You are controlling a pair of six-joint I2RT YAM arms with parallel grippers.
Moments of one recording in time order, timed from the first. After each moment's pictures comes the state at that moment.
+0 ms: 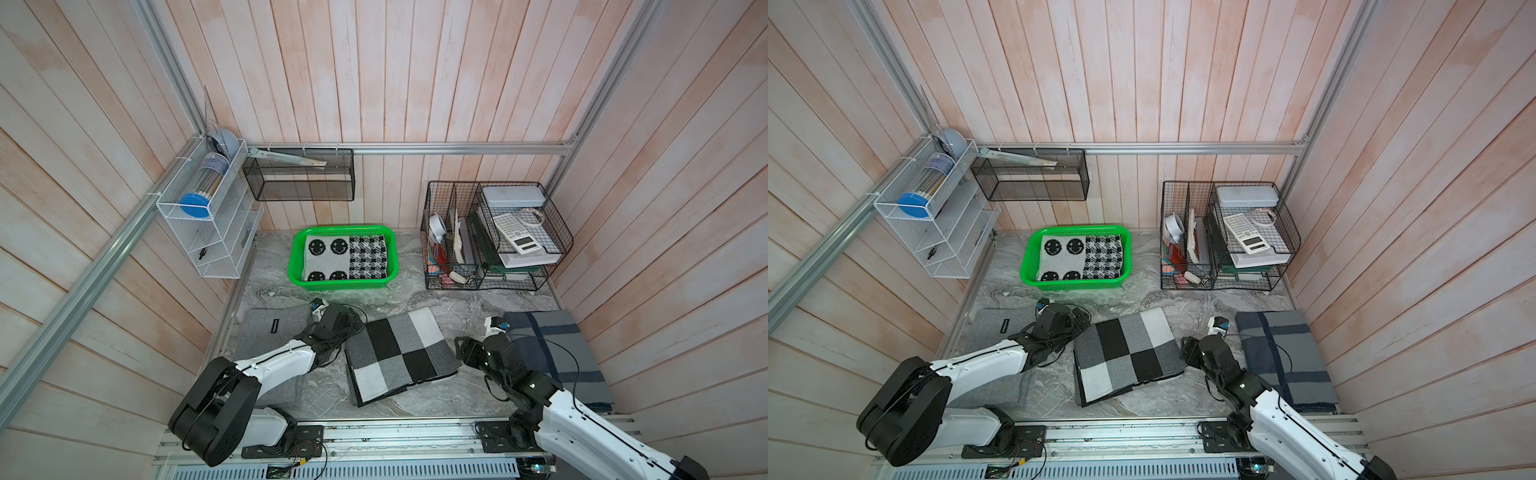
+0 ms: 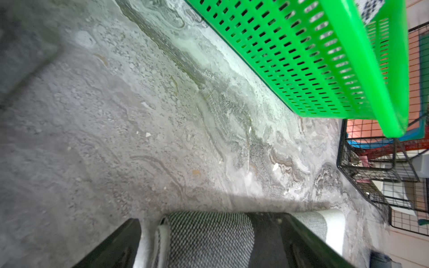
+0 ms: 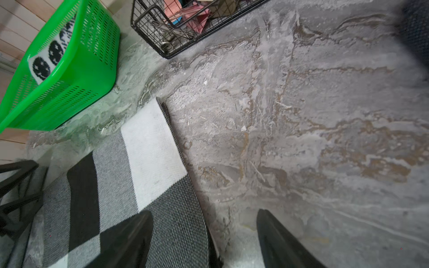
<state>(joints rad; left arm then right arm) -0.54 1.32 0.52 -0.02 -0.17 -1.05 0.54 0.73 0.26 -0.20 0.15 0.80</state>
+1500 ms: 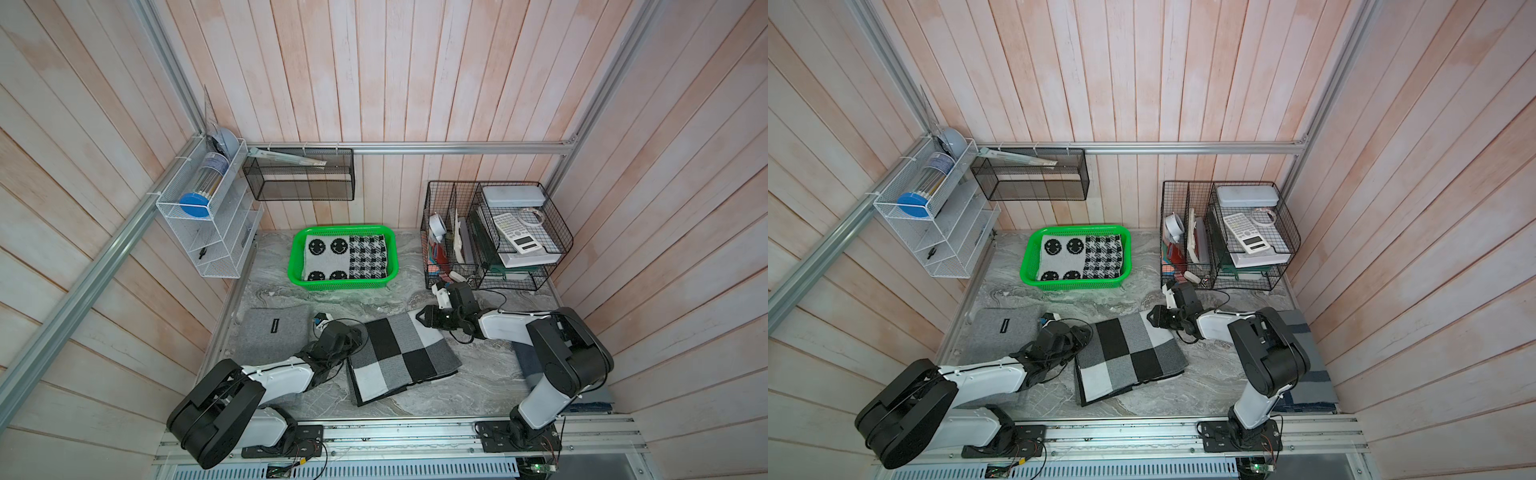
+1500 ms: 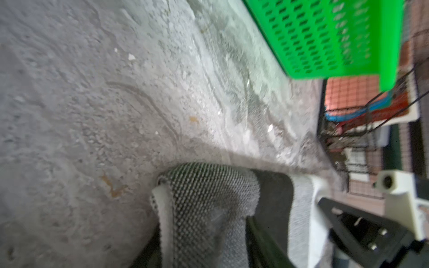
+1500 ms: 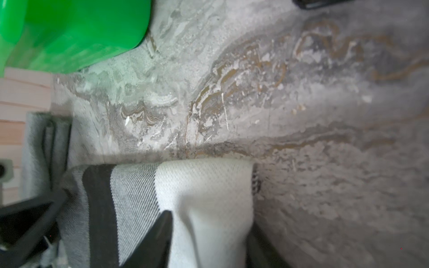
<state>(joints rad) -0.61 1.35 0.32 0.30 -0.08 -1.17 0.47 1.69 0.72 0.12 -0.38 0.57</state>
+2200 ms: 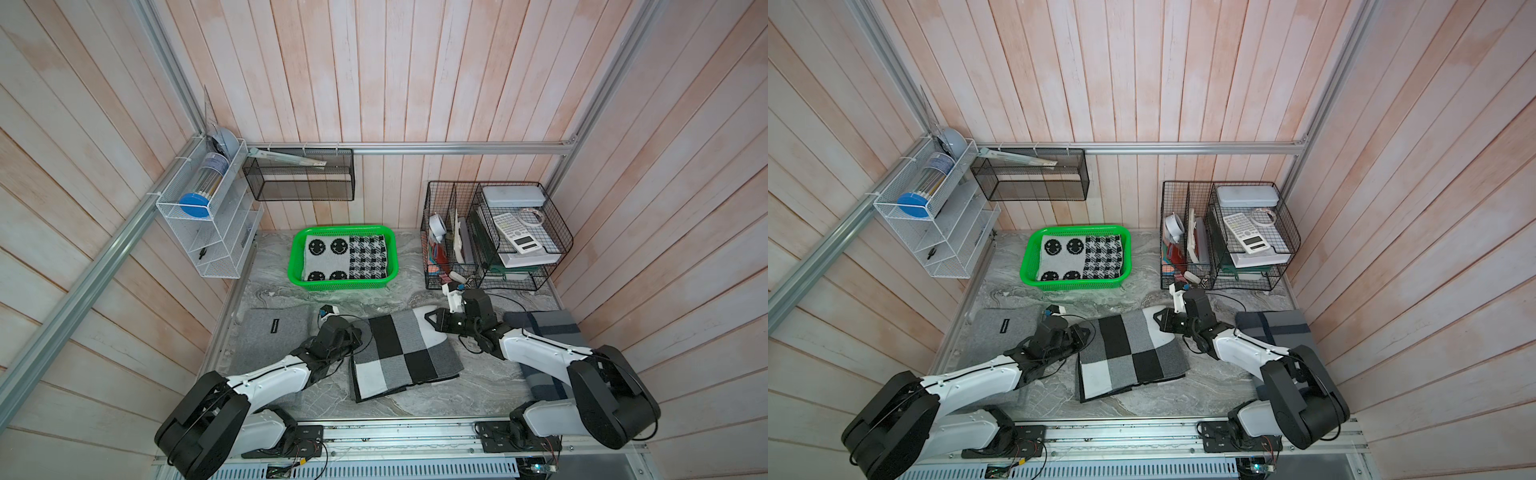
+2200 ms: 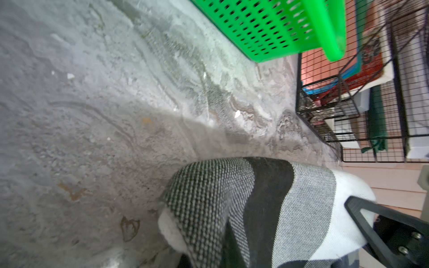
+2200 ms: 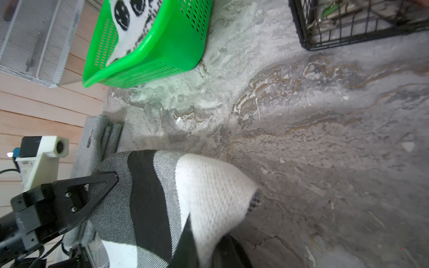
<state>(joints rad) -0.61 1.22 0.41 0.14 -0.03 -0.99 0.48 1.34 0.56 0.17 -0.38 0.62</state>
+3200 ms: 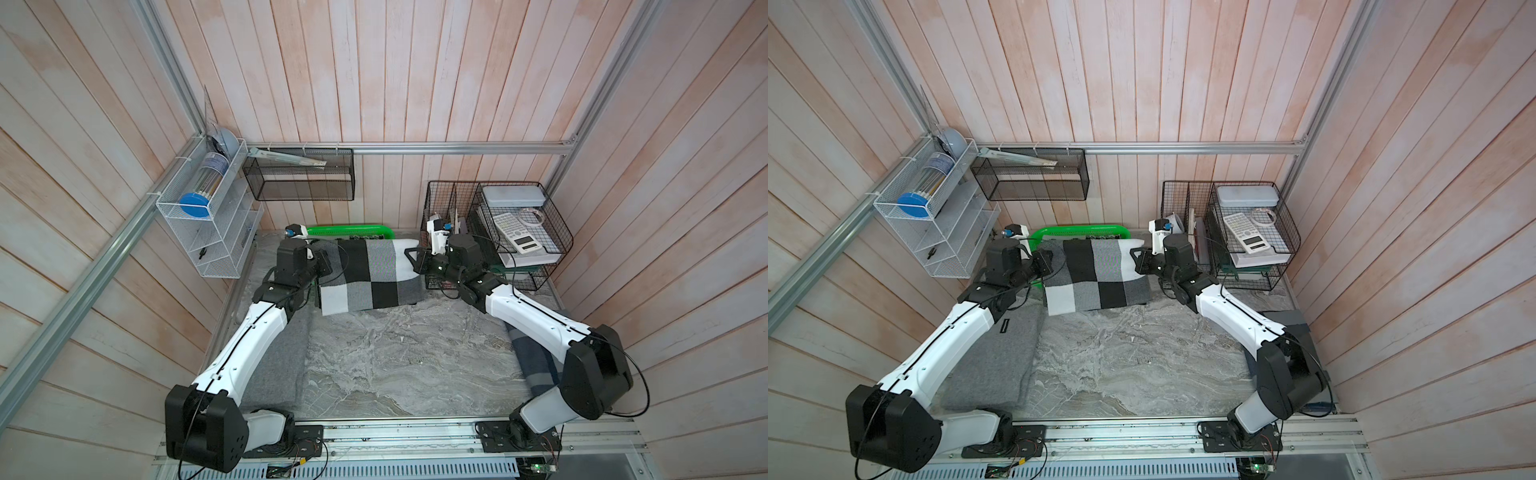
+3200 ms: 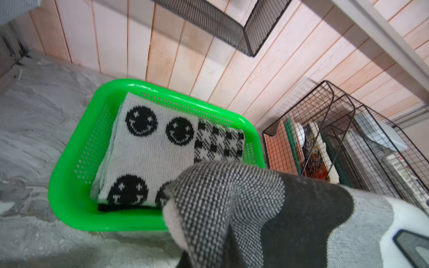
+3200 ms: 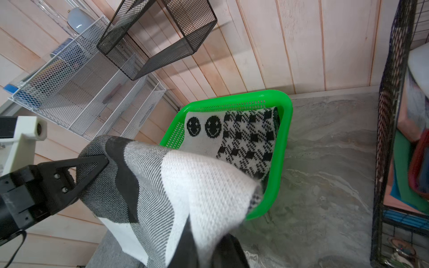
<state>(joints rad) -0.20 1.33 1.14 -0.26 0.03 -0.45 0.56 1.58 1.20 0.10 -0.22 0.55</state>
